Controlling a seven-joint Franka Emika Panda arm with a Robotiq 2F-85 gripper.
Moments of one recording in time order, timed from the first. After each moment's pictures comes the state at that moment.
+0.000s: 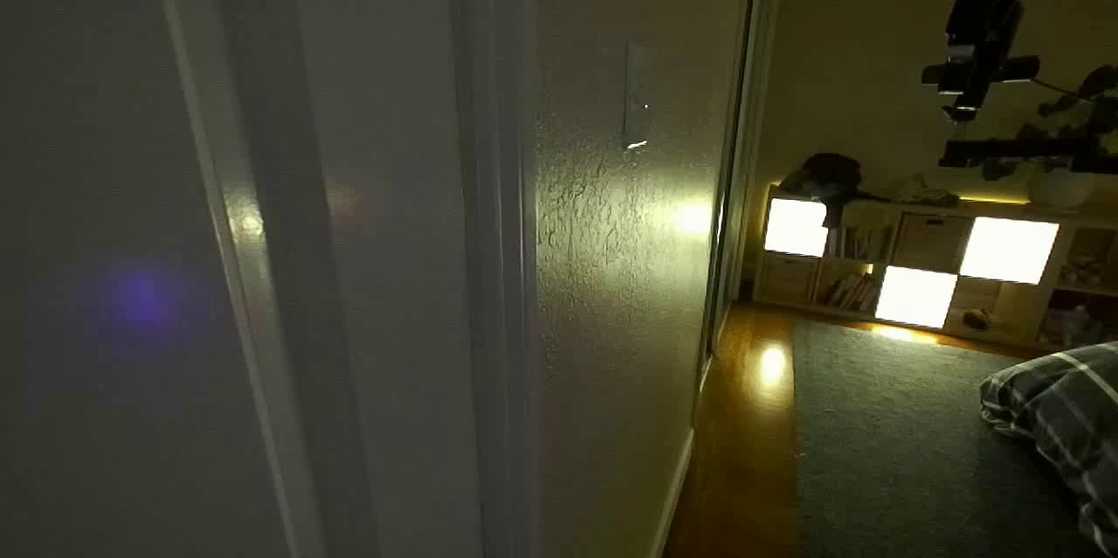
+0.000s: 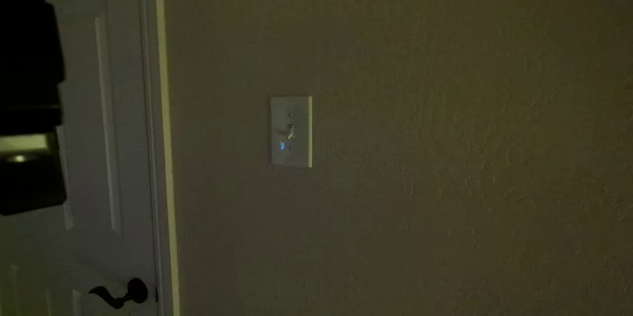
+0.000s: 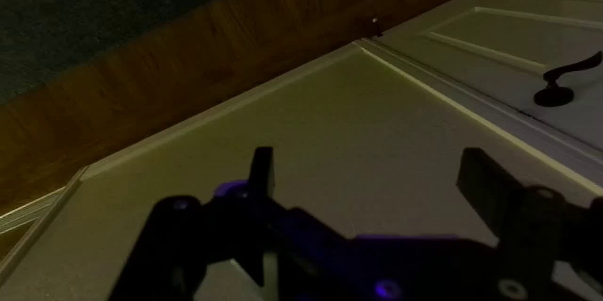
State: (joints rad) arm -0.07 -0.39 -0.24 -2.27 0.07 1.94 -0.19
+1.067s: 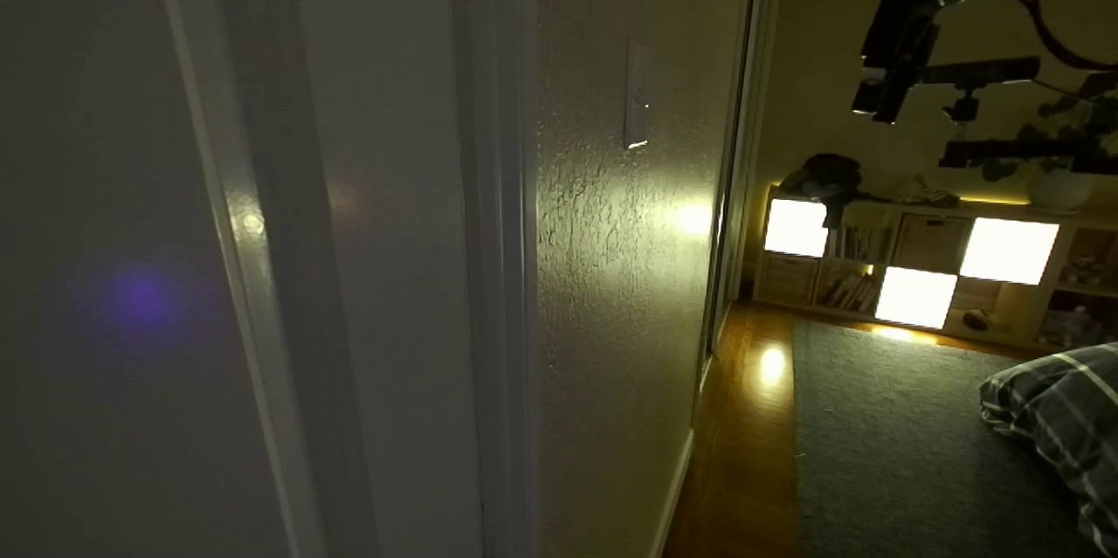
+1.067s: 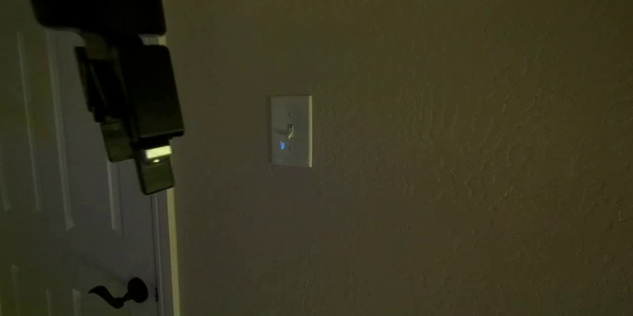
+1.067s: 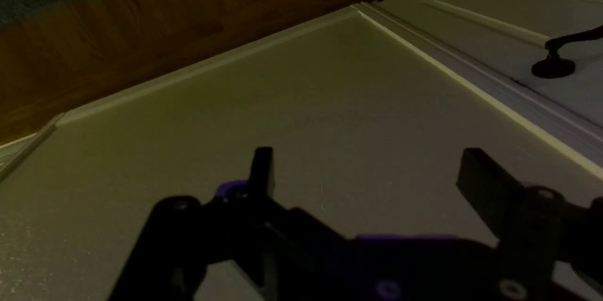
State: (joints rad) arm -0.04 -0.26 -0.15 -2.24 0.12 2.12 -0.19
